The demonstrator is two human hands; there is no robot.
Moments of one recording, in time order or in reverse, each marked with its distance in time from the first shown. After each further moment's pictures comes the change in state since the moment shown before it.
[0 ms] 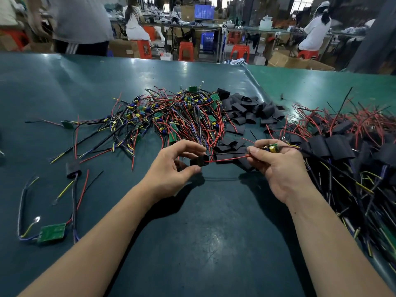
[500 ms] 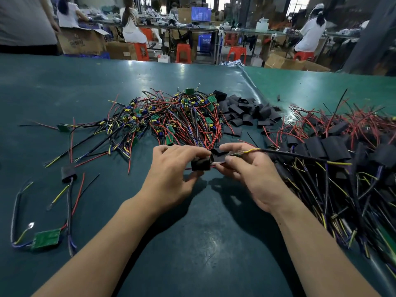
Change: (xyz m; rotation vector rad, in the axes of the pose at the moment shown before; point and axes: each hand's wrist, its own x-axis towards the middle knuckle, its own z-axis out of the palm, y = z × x) left_hand -0.006 0.011 0.010 0.600 0.118 0.318; right_hand -0.017 0.015 0.026 -0.115 -0.308 0.025
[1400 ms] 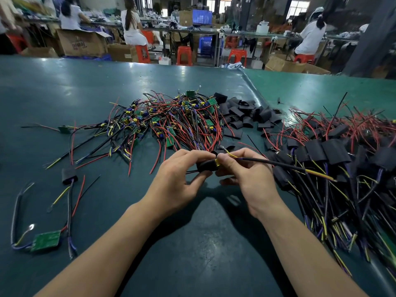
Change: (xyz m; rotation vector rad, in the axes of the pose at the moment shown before) left_hand -0.001 0.006 0.004 -0.230 0.053 0.012; right_hand -0.007 0.004 0.015 -0.105 0.177 -0.105
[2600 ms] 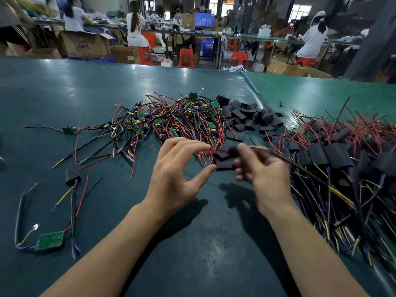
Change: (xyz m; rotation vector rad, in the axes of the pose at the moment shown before) left_hand 0.004 0.000 -0.001 0.165 0.251 0.107; right_hand 0.008 -0.006 -0.008 0.097 0.142 0.011
